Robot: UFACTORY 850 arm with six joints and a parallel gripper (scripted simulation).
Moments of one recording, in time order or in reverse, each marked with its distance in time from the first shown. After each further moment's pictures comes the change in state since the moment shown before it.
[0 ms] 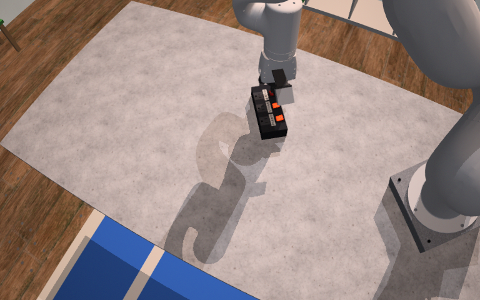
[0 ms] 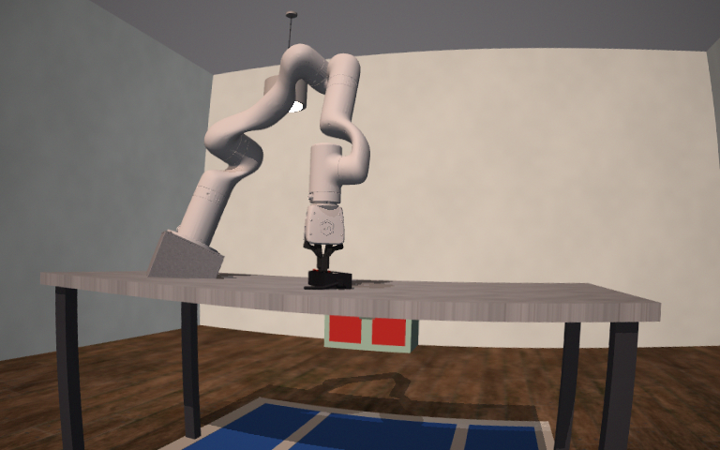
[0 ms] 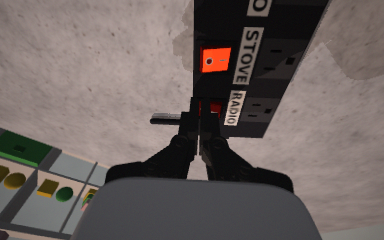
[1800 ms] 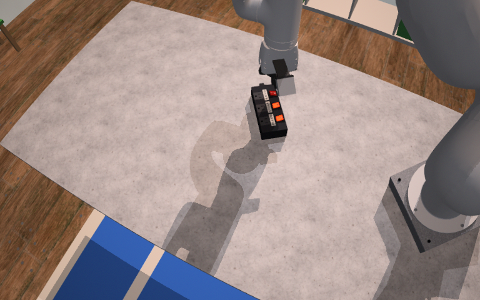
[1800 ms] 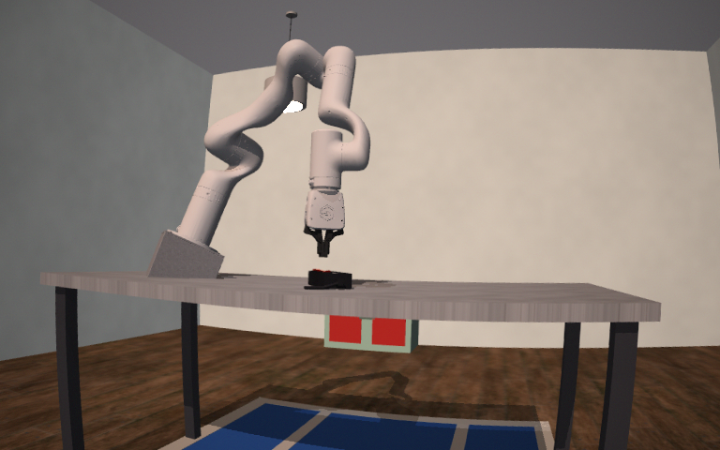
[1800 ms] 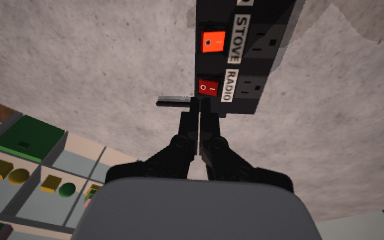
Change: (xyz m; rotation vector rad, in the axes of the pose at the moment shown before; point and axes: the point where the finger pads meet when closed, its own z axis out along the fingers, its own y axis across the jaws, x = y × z) arm 0.001 0.000 -0.038 0.000 0.001 0.000
